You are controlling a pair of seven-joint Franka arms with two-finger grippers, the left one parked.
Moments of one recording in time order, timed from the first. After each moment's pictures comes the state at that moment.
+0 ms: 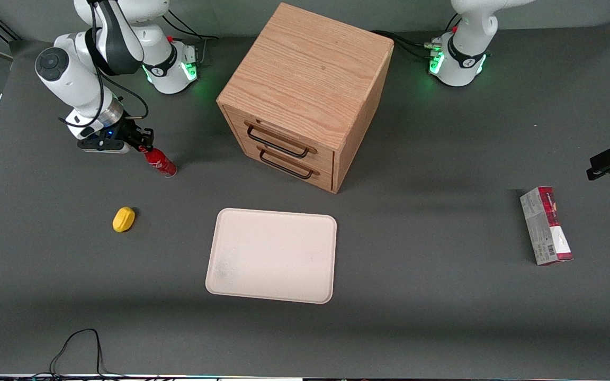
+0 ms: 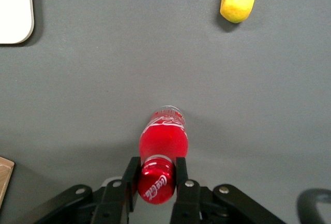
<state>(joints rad) 0.15 -0.38 -0.09 -2.76 -0.02 2.41 0.19</state>
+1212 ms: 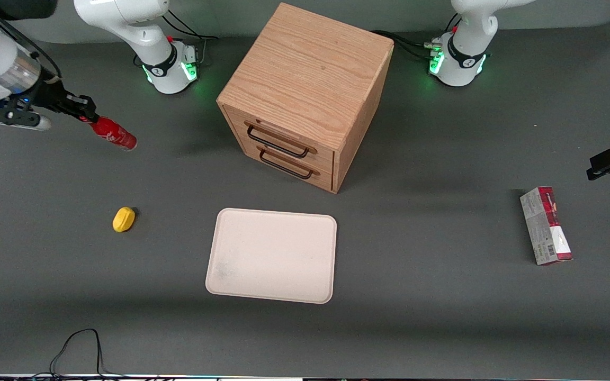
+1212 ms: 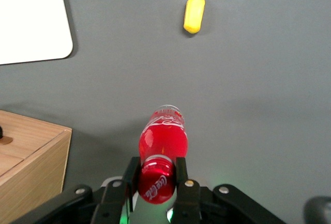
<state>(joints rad) 0.15 -0.36 -0.13 -2.10 -0.02 1.61 0.24</state>
